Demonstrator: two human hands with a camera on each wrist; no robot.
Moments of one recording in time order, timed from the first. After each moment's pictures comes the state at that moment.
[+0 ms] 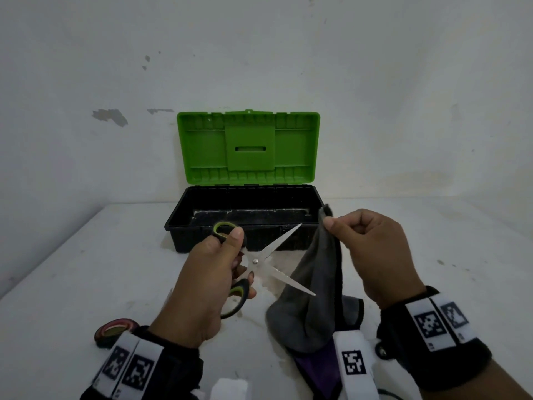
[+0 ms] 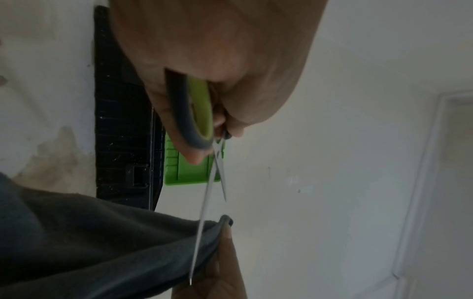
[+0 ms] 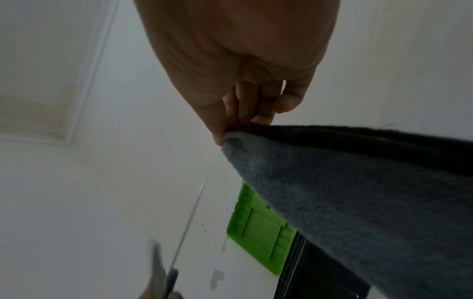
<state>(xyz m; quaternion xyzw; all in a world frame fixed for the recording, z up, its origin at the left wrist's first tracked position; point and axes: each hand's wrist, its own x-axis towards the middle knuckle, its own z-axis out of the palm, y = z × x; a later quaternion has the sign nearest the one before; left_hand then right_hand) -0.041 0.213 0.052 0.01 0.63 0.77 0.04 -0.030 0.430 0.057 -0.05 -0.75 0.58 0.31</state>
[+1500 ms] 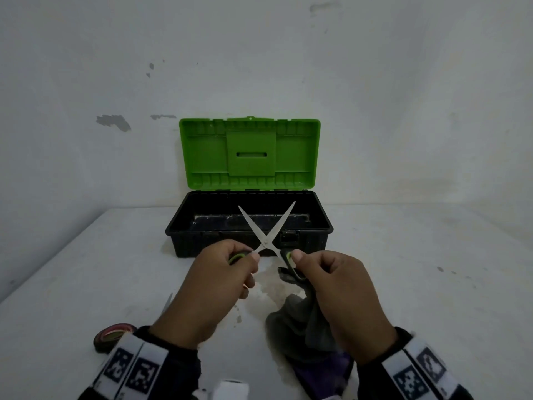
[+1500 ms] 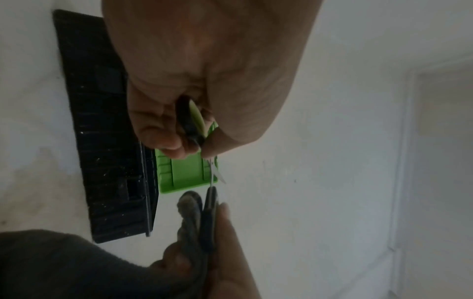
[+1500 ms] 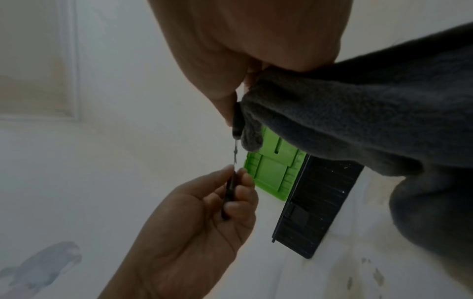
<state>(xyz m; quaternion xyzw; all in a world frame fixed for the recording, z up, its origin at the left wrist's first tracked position) -0.047 0.209 0.048 0.07 0.80 0.59 -0.01 -0.003 0.383 0.039 -0.05 -0.77 0.61 0.18</state>
